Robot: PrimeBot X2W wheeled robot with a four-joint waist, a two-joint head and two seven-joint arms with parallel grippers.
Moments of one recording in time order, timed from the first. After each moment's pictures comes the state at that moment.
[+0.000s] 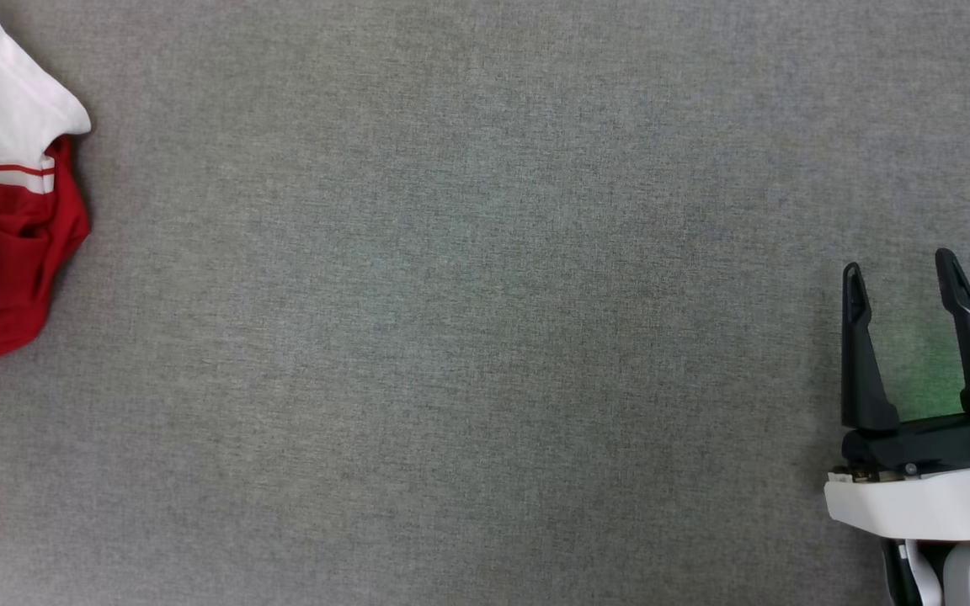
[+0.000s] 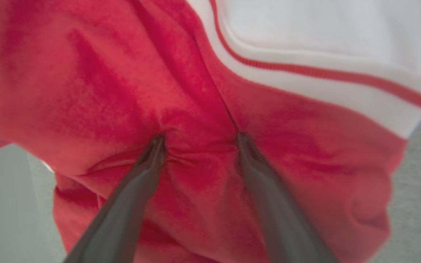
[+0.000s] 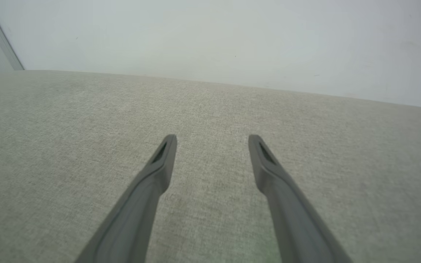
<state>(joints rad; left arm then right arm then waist) -0.88 0.75 -0.29 0.67 -0.77 -0.13 0.87 -0.08 -0.05 -0.05 -0.18 -0.05 0.13 -0.26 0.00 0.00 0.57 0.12</state>
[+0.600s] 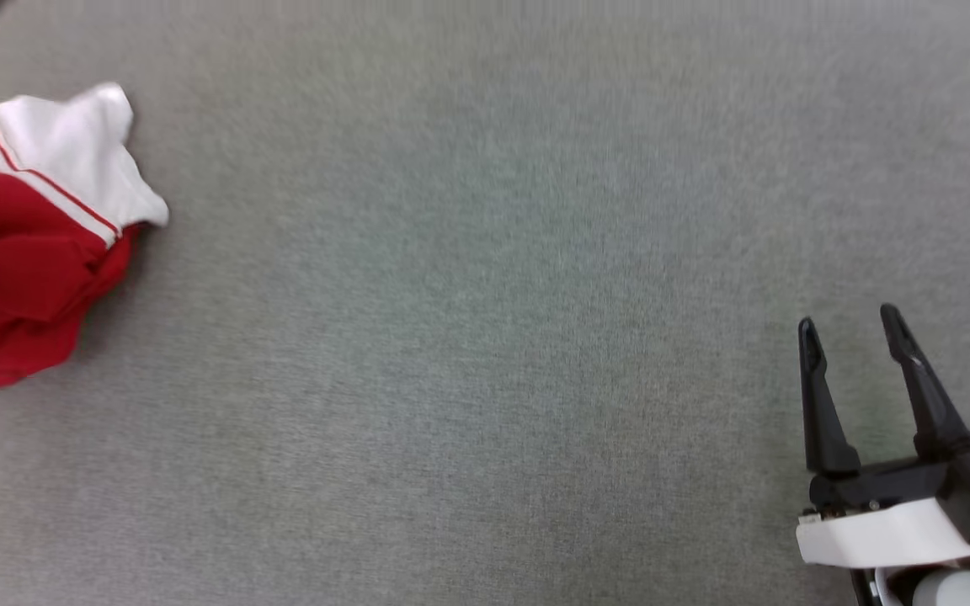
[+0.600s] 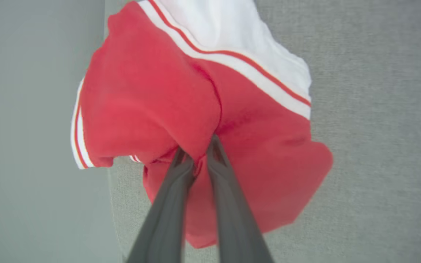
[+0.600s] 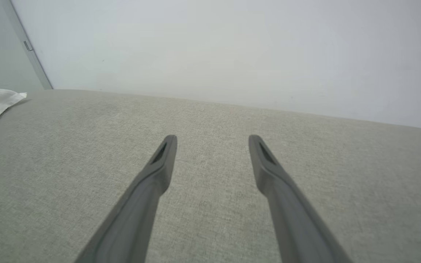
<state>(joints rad) -0.93 0.84 -0.53 0.62 -0.83 -0.13 0.81 -0.03 -0.05 -0.01 -0.11 -0.01 0.13 -0.26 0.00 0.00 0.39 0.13</state>
